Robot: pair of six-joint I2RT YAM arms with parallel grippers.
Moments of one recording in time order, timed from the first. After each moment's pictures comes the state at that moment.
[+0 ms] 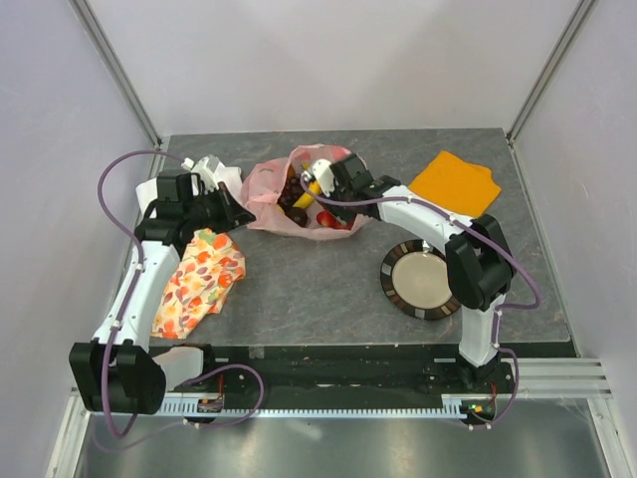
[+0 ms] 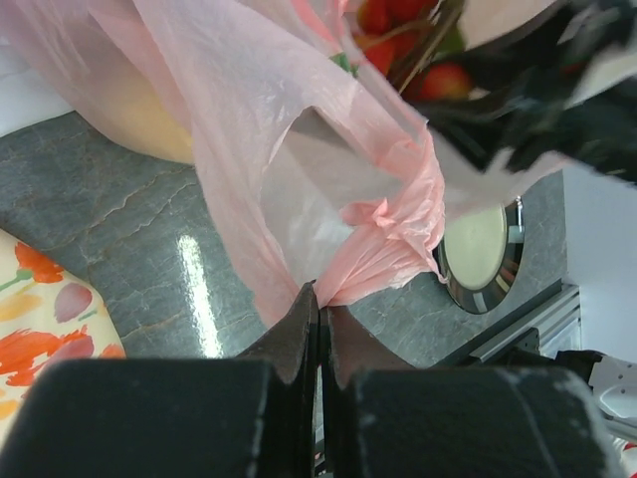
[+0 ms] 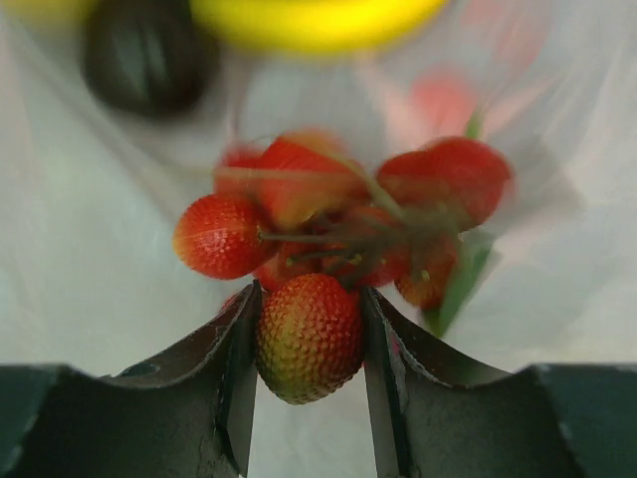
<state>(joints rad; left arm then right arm) -0.05 1.18 1.02 -0.50 0.53 -0.40 0.64 1.93 1.60 -0.45 0.01 -0.31</state>
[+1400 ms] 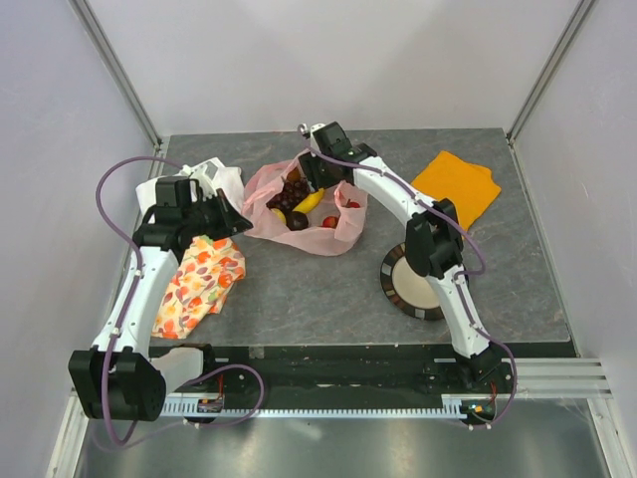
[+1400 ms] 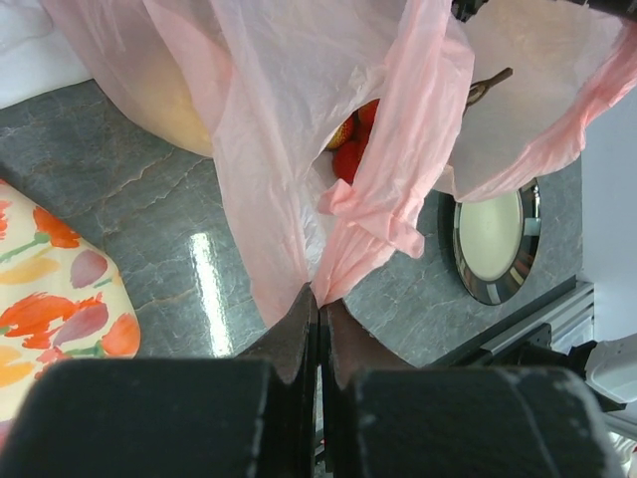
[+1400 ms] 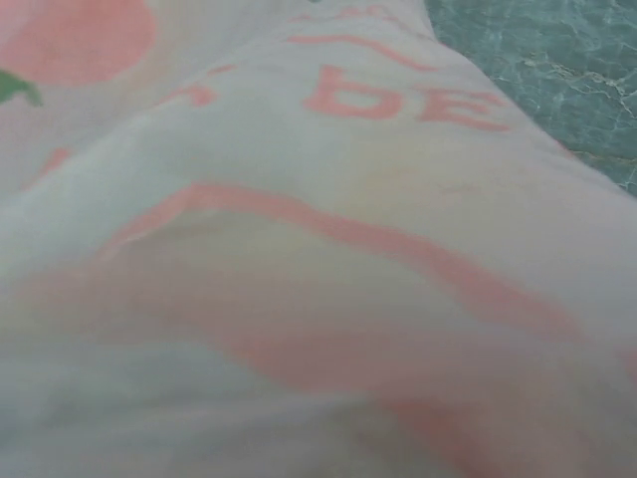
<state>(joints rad) -0.03 1.13 0.99 -0.55 0.51 -0.37 0.60 2.40 2.25 -0.67 -0.01 0.10</state>
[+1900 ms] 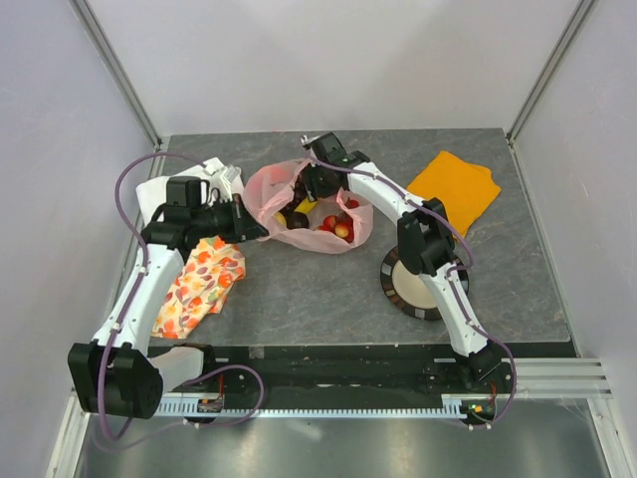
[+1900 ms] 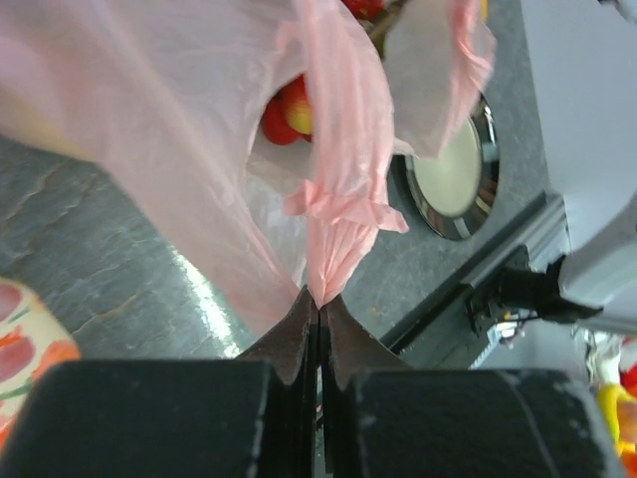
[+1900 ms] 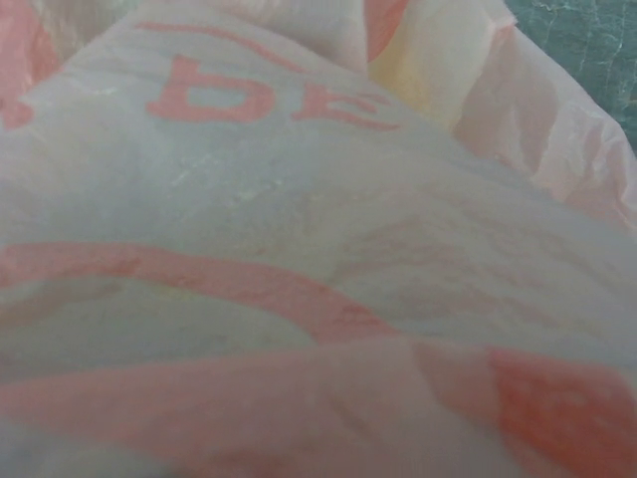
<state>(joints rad) -0.08 1.15 0.99 -0.55 0.68 -0.28 0.59 2.49 2.27 -0.68 -0.01 0.16</state>
